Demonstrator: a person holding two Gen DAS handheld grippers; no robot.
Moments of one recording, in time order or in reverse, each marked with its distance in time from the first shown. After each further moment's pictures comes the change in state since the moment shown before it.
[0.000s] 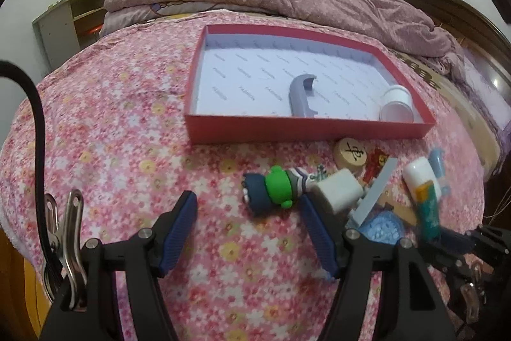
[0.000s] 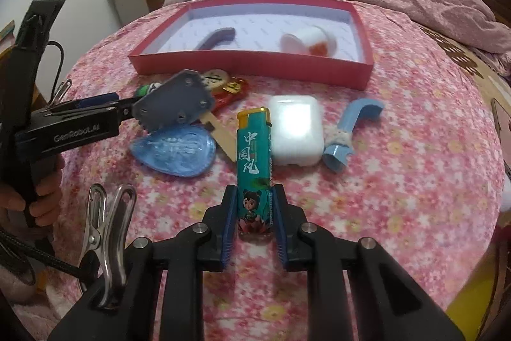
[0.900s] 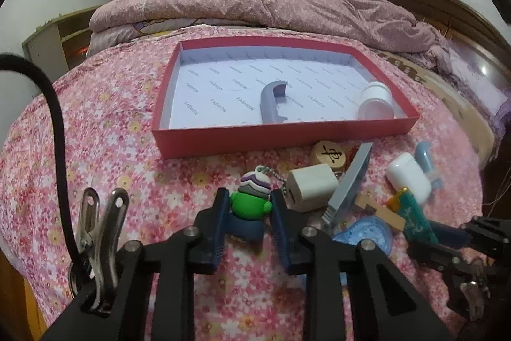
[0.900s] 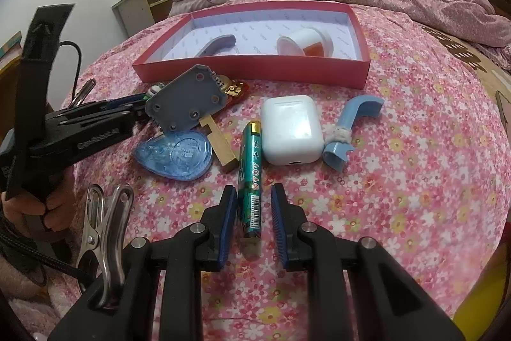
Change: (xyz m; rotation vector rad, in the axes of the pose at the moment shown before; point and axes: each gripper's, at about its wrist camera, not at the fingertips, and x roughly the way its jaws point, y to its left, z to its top) left arm -0.005 -0.015 -0.005 0.057 -0.063 -0.036; right arm -0.002 -0.005 -0.008 0.014 -0.052 0.045
